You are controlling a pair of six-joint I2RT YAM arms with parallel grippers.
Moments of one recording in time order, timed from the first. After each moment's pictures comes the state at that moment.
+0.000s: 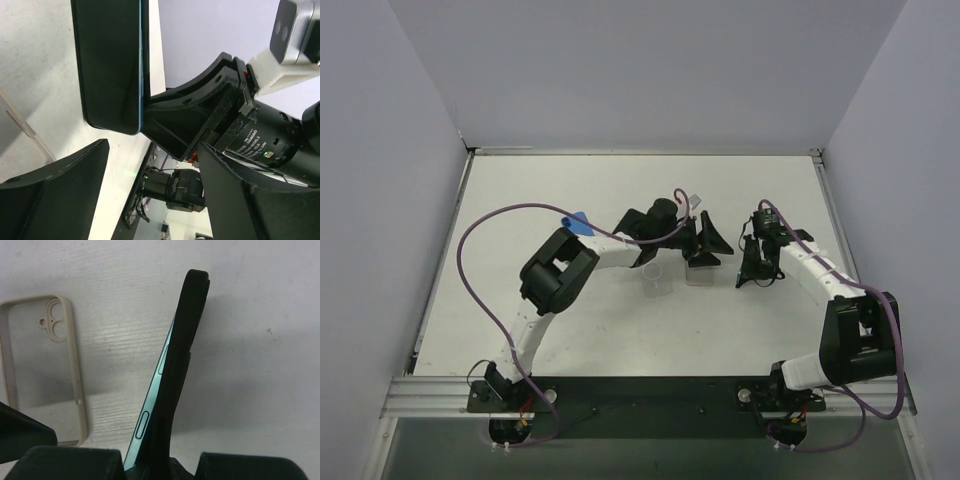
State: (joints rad) left arm -0.79 2.25 1.46 0.48 0.67 -1.28; right arm 0.18 1.42 0.85 -0.60 0.08 0.30
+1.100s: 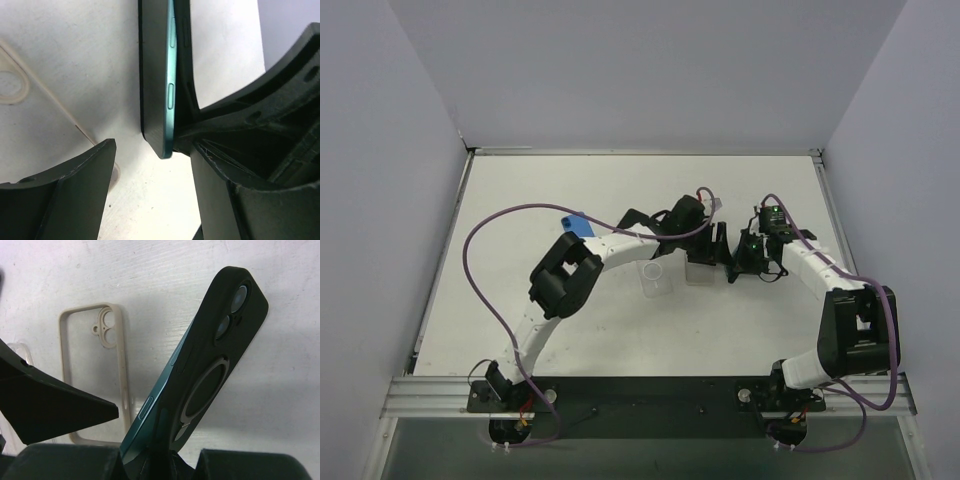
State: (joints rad) left arm -0.87 2.28 1.73 -0.10 0.42 -0.74; right arm 0.11 1.46 0.84 -0.48 -0.16 0.31
